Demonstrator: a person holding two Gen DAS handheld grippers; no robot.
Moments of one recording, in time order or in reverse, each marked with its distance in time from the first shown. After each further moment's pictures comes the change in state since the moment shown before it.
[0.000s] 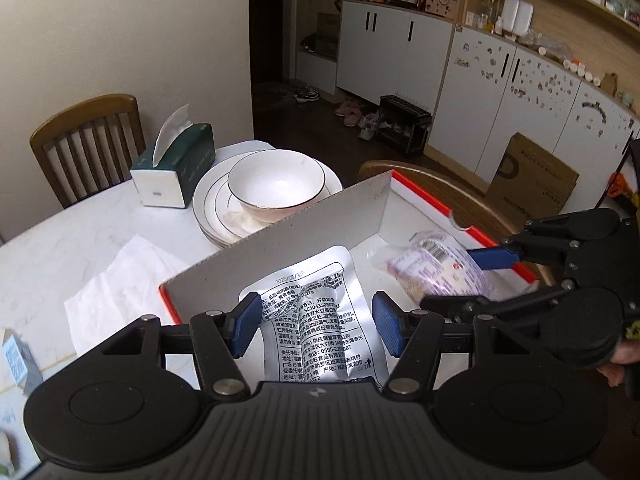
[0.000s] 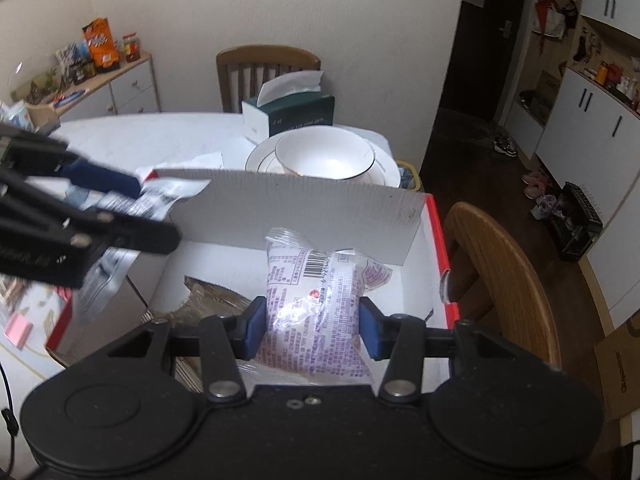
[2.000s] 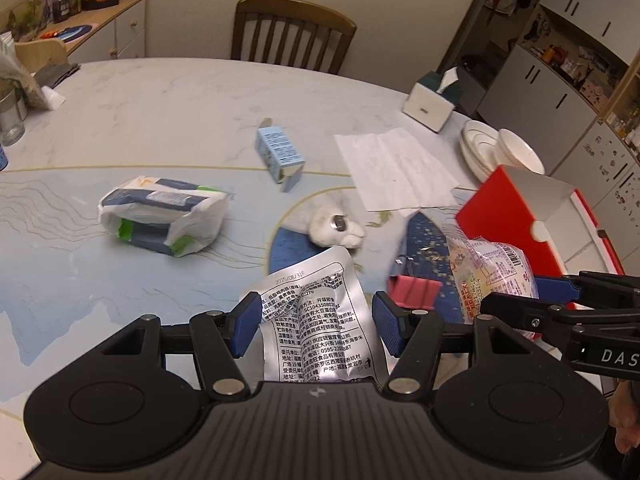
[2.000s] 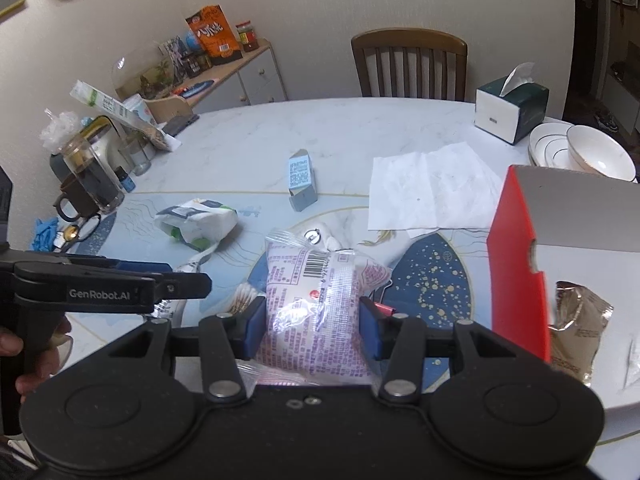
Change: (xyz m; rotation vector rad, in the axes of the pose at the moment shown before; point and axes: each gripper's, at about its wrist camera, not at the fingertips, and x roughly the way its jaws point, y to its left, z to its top) left arm -0.146 0.232 -0.196 -0.519 0.056 0.141; right arm -0.003 0.257 0.032 0.070 0.037 0.315
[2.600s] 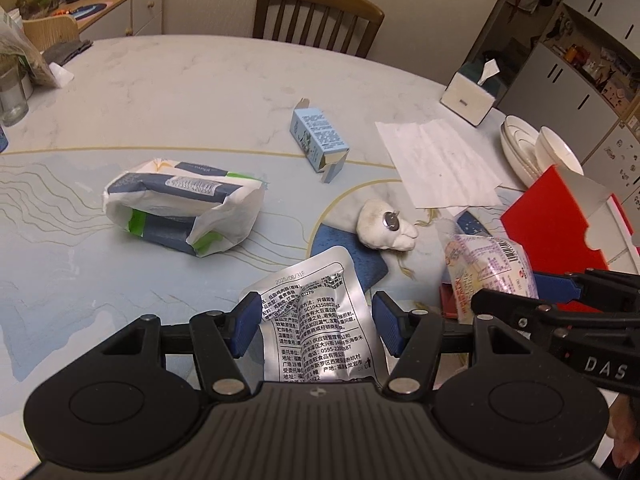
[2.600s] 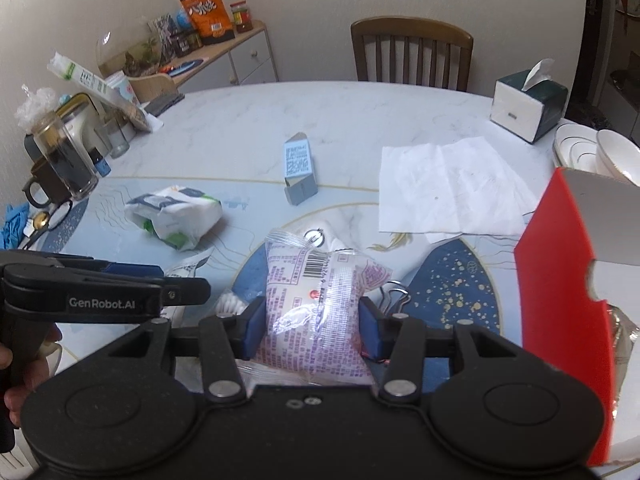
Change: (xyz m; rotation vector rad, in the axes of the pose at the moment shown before) left arm 0.041 0.035 0.004 -0.034 0.025 0.044; right arm 0.061 0.018 0.007 -0.032 0.030 -0.066
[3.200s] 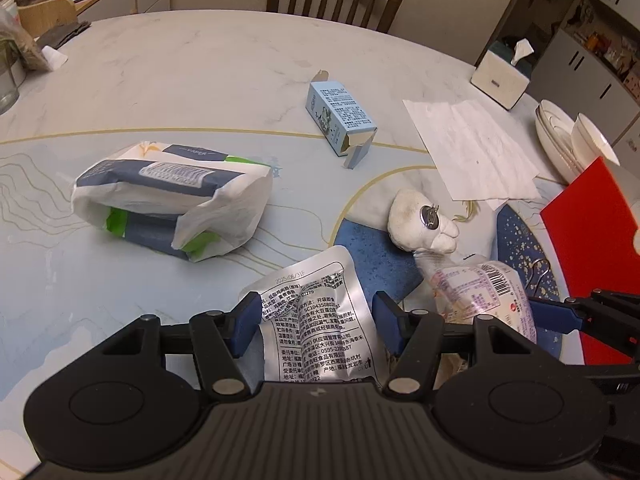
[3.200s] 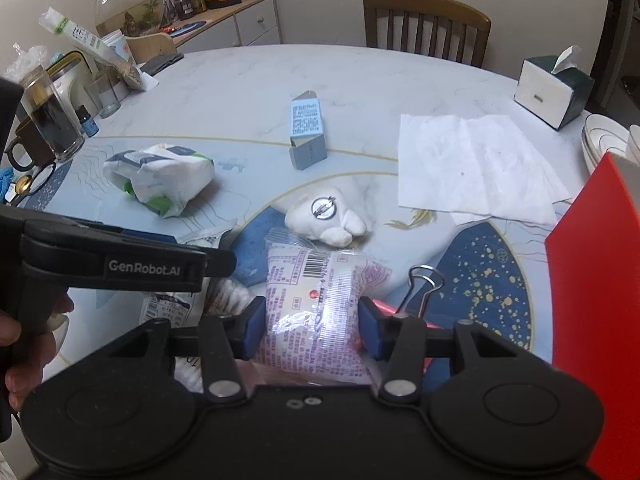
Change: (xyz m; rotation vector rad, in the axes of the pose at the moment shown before) left arm 0.049 0.006 0.008 -0.016 0.056 0.053; right arm 0.046 0.011 -0.006 -0.060 0.080 -0.023
